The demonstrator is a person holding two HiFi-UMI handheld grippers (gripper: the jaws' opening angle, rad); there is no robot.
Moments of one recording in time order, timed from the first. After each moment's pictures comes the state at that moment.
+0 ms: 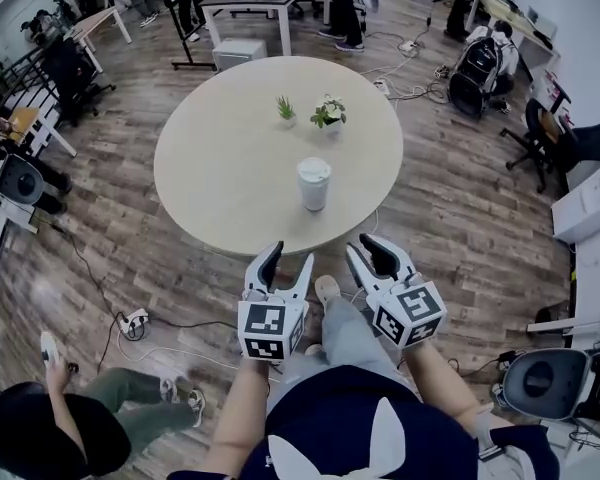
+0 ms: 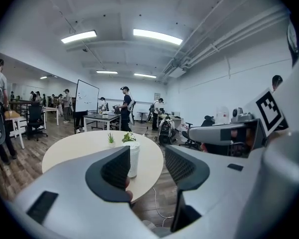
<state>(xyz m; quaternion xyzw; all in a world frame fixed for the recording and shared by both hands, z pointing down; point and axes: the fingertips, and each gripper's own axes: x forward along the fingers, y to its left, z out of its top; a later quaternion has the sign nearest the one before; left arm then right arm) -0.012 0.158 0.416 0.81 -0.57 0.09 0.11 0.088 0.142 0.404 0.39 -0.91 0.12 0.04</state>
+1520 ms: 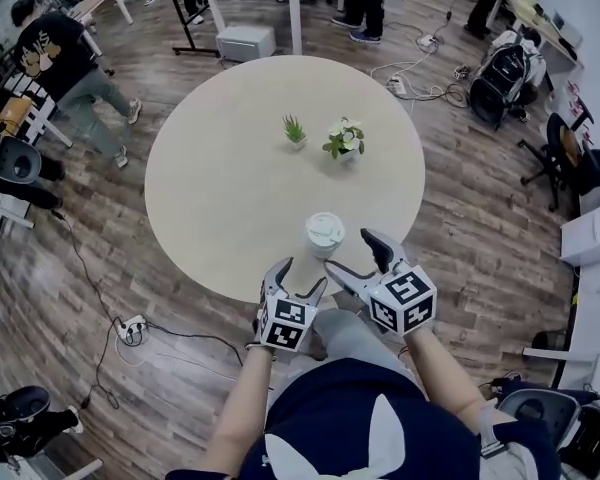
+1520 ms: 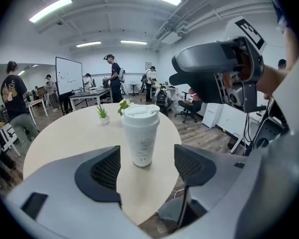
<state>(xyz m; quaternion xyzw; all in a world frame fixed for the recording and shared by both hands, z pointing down) -0.019 0.007 0.561 0.81 -0.49 0.27 0.17 0.032 -0.030 0.461 0.29 -0.93 0.17 0.16</state>
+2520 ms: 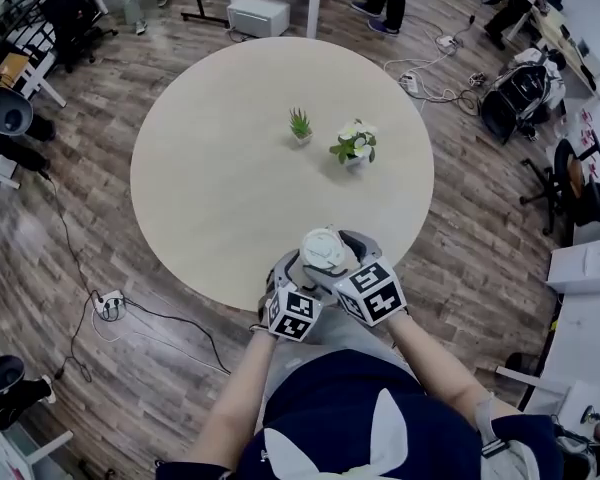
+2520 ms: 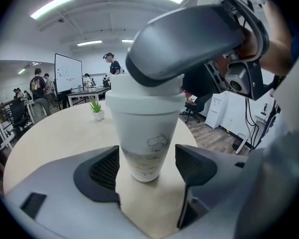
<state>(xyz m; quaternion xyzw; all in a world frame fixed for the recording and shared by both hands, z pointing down) 0.003 -0.058 0.626 0.81 -0.50 0.26 0.17 -0.009 -0.076 0.542 0.21 -0.91 0.16 0.32</state>
